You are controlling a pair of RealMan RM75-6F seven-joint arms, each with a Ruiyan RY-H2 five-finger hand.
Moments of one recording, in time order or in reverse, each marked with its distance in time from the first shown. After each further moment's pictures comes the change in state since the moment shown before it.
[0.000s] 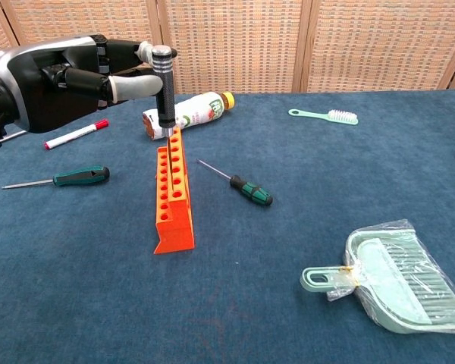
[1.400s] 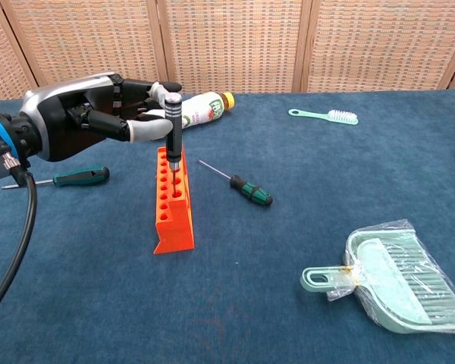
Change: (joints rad) left arm 0.003 -0.103 0.012 0.109 -0.030 -0.027 0.097; right arm 0.001 0.005 -0.003 0.002 -0.002 -0.006 0.015
